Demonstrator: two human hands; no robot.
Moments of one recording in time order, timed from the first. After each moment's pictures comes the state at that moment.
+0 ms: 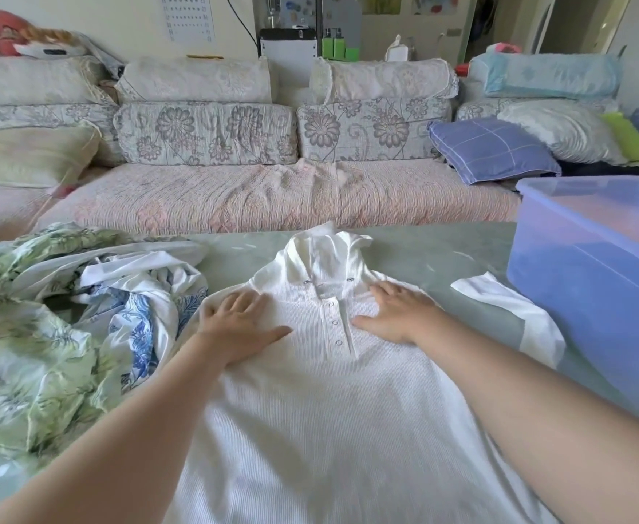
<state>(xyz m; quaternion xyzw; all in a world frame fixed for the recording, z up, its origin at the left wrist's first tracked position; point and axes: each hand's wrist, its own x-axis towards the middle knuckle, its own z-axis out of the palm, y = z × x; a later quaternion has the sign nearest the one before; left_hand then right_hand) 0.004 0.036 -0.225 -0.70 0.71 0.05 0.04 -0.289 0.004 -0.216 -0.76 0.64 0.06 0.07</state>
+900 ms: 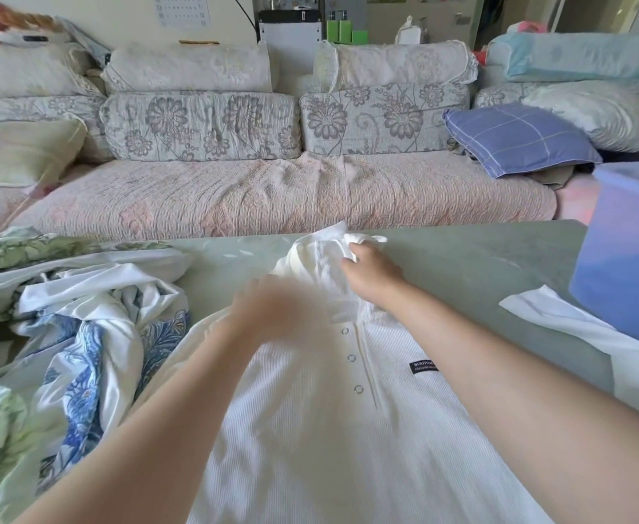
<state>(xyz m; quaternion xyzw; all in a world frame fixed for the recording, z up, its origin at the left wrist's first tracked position) -0.036 -0.072 -0.230 -0.71 0.70 0.08 -0.09 -0.217 -0.119 -0.212 -0.69 0.65 -0.24 0.20</state>
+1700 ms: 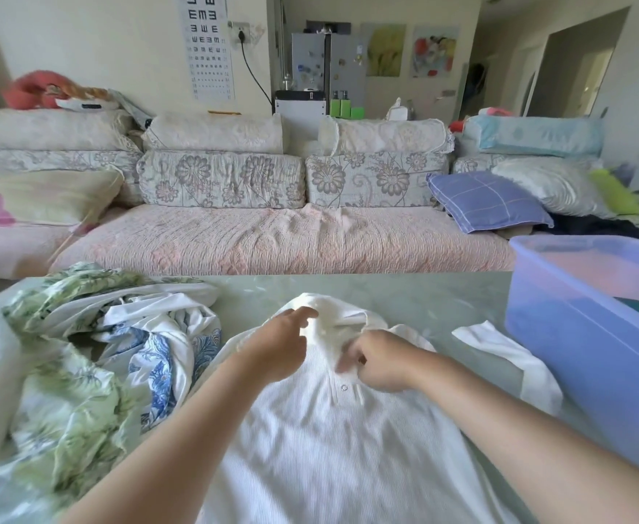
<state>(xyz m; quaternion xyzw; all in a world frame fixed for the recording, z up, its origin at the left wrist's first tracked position) -0.045 0.055 -0.159 -0.60 0.76 0.11 -0.21 -0.250 0.062 -0.147 -0.83 0.53 -0.03 0.19</state>
